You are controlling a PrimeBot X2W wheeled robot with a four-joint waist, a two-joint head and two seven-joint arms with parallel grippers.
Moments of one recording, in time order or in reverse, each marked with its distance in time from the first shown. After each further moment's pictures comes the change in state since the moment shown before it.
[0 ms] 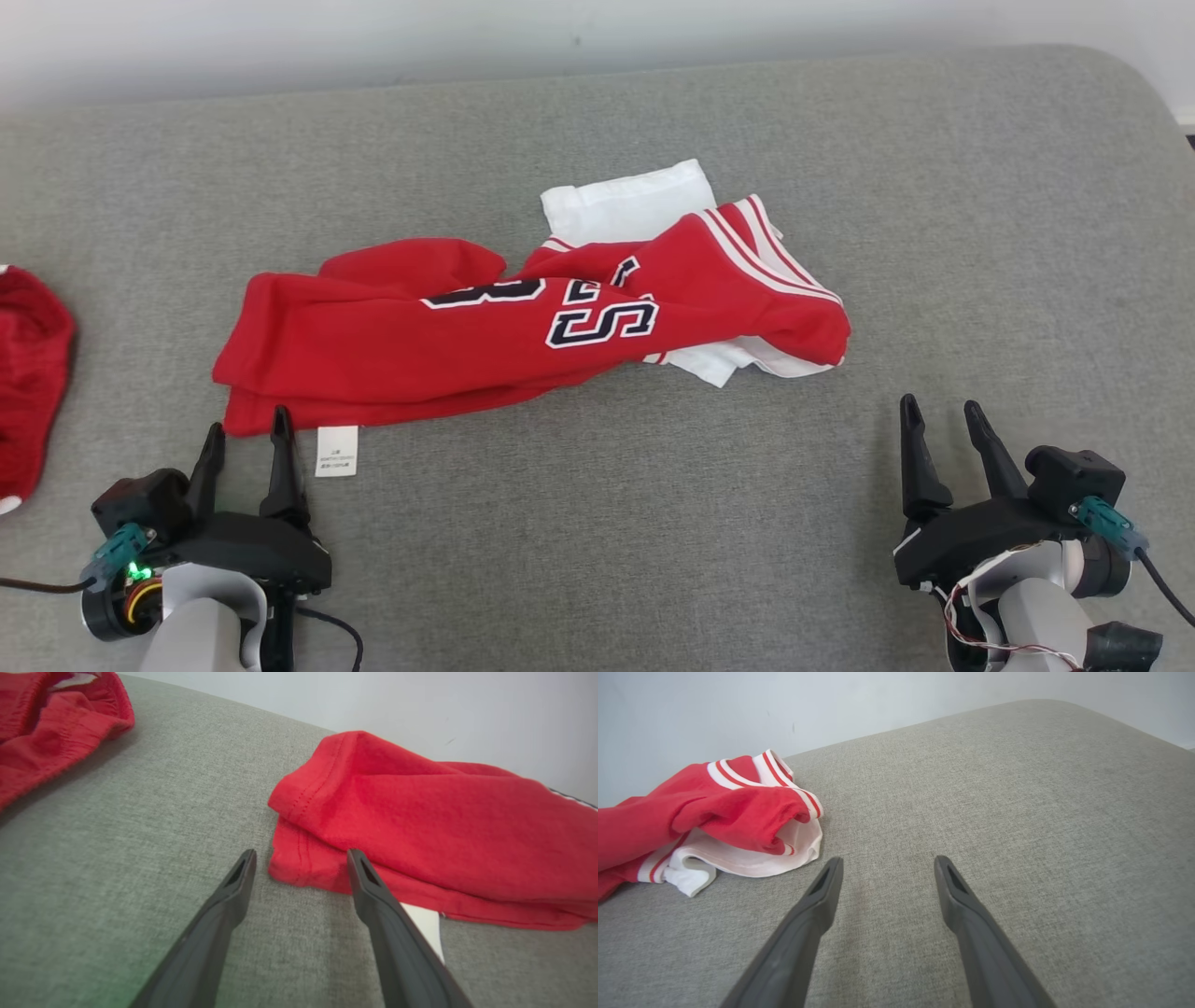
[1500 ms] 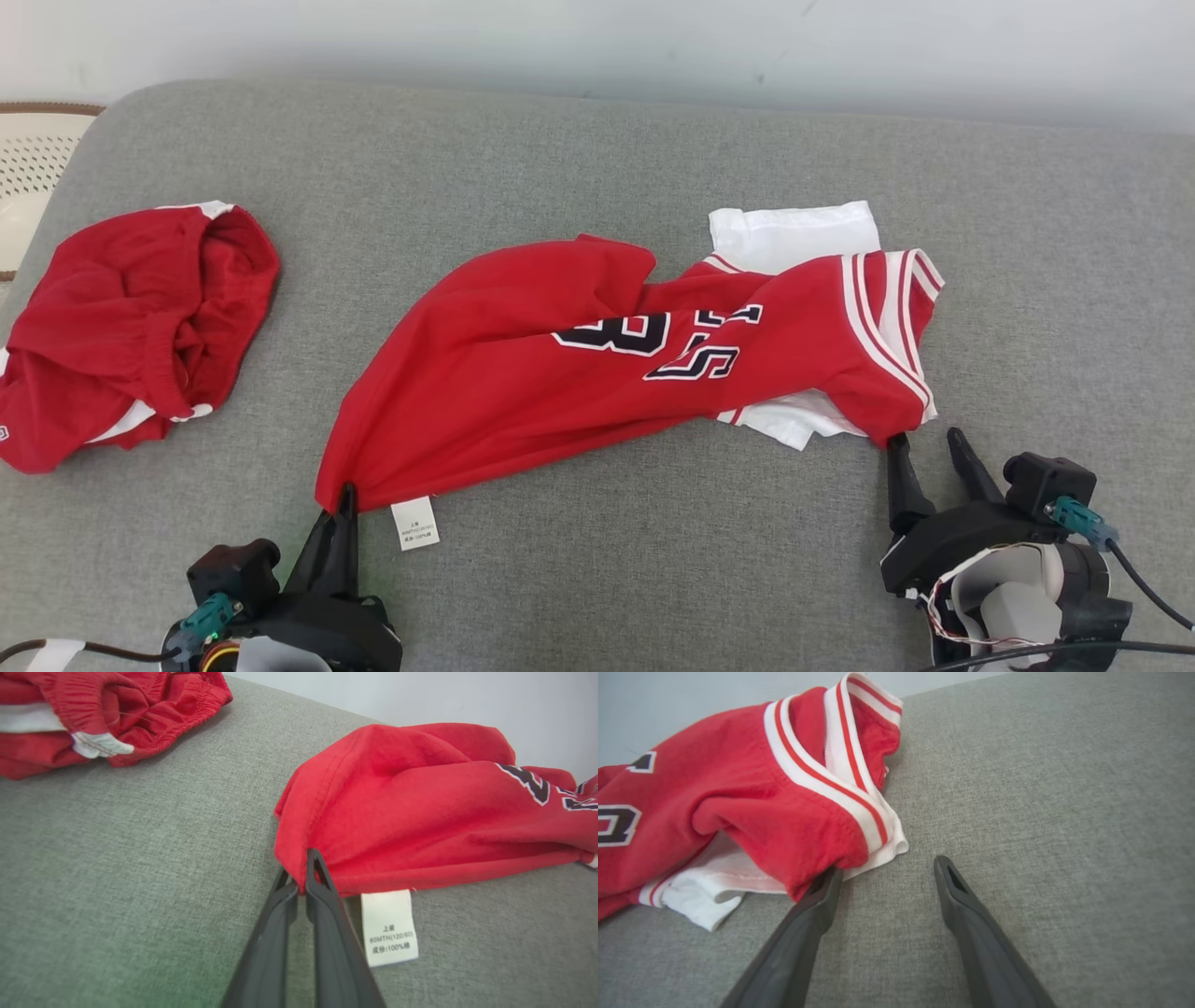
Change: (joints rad) left arm 0.172 -0.001 -0.207 -0.129 -0.073 0.009 0.000; right arm -0.068 0.017 -0.006 0.192 0.005 0.000 -0.002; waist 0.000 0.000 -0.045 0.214
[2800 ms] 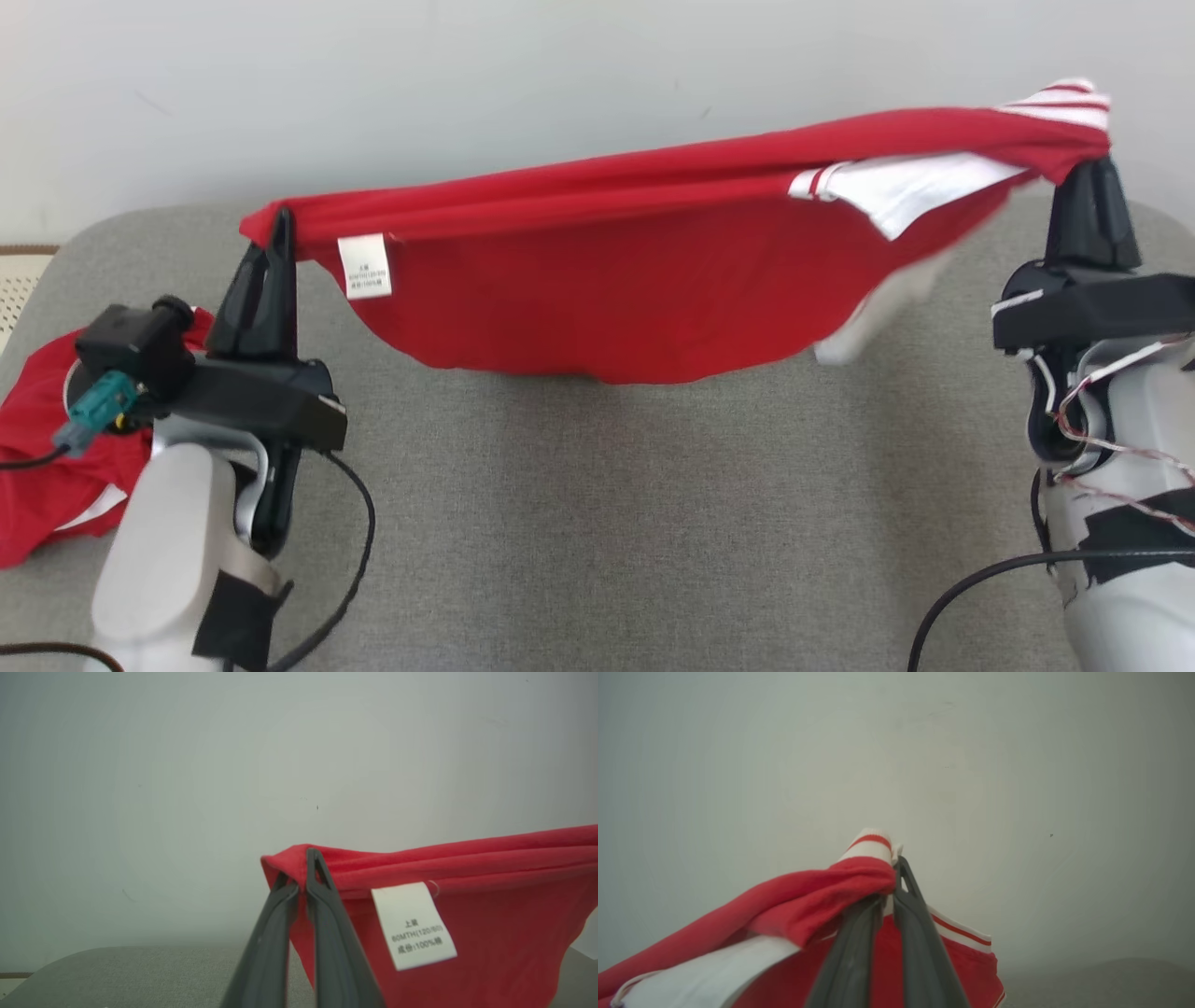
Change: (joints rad) left arm -0.341 0.052 0.052 -0.084 0.080 -0.085 0.000; right arm -0.227 -0.104 -0.038 -0.354 0.135 0.001 0.002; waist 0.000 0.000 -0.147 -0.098
